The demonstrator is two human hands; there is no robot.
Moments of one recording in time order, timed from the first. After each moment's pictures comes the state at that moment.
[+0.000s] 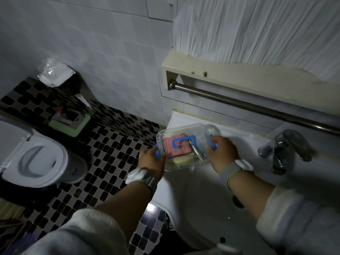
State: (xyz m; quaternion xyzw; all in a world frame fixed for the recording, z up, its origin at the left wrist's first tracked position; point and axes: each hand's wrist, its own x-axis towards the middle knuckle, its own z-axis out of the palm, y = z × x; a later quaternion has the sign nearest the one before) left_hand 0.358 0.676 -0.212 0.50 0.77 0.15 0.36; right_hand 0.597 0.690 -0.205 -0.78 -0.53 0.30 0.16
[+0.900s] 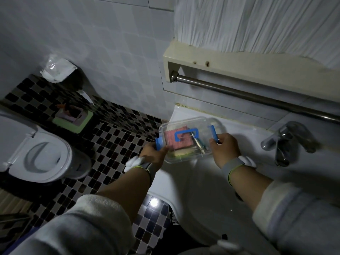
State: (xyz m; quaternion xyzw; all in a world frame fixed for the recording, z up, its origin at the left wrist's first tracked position) left_hand 0.353 0.681 -0.211 0.44 0.76 0.19 0.43; right_hand 0.591 0.684 -0.214 -0.78 -0.49 0.31 0.25
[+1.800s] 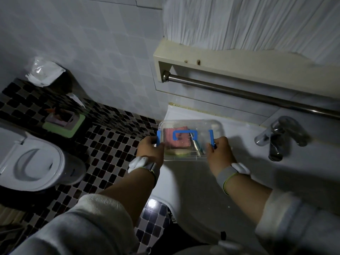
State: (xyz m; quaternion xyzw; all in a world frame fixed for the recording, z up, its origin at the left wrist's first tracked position) left_hand 0.371 0.687 -0.202 0.41 0.78 0.26 0.39; right_hand 0.587 0.658 -0.226 -0.80 -0.43 0.34 0.24
